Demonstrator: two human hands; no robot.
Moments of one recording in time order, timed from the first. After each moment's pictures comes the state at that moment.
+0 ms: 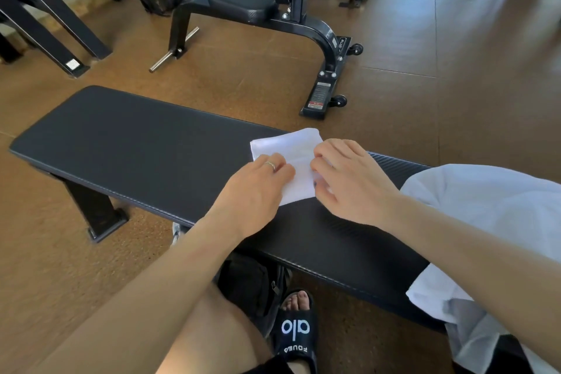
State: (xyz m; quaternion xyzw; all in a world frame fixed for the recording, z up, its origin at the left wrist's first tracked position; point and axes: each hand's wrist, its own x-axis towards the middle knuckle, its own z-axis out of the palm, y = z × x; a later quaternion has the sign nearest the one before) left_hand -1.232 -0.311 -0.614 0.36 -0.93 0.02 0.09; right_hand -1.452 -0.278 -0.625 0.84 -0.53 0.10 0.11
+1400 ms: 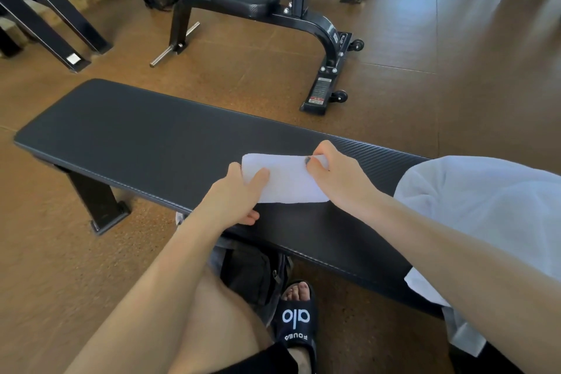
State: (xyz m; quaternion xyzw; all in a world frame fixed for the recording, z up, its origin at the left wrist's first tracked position) left_hand -1.211 -0.291 -0.597 0.67 -0.59 -0.43 0.11; right_hand -1.413 -0.268 -0.612 0.58 -0.70 0.26 -0.32
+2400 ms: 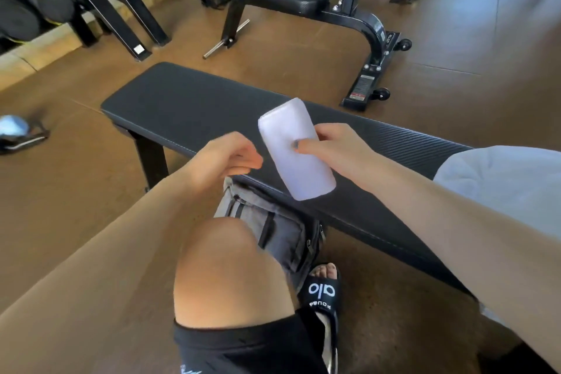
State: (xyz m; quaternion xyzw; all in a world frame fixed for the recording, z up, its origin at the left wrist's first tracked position) left_hand -1.115 -0.278 -0.572 0.58 -0.56 -0.54 0.23; right_hand -1.347 -0.262 -0.582 0.58 -0.57 0.33 -0.48
